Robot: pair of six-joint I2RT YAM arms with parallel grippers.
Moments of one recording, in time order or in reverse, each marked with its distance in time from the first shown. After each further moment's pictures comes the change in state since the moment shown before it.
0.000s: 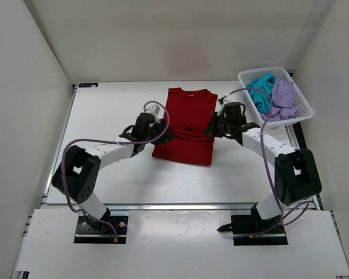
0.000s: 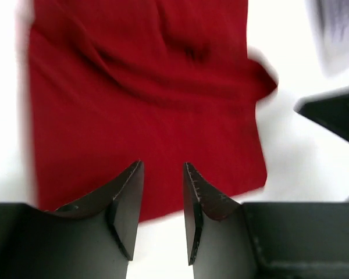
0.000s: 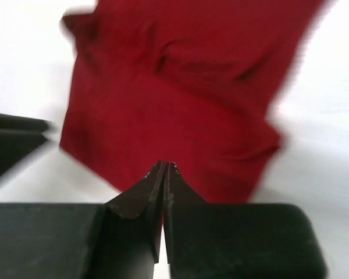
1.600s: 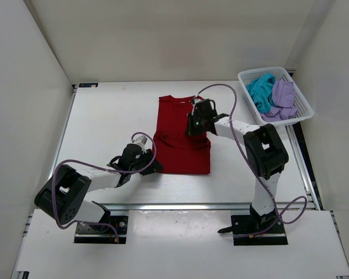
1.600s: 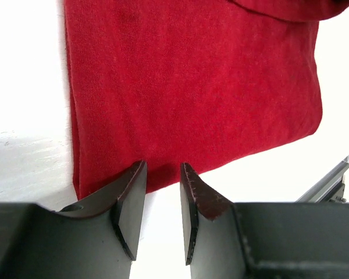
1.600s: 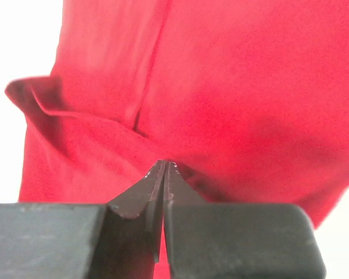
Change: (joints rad) left arm -0.038 -0.217 -0.541 0.225 0.089 -0.124; right arm 0.210 0.399 0.287 -0.029 0.063 -0.097
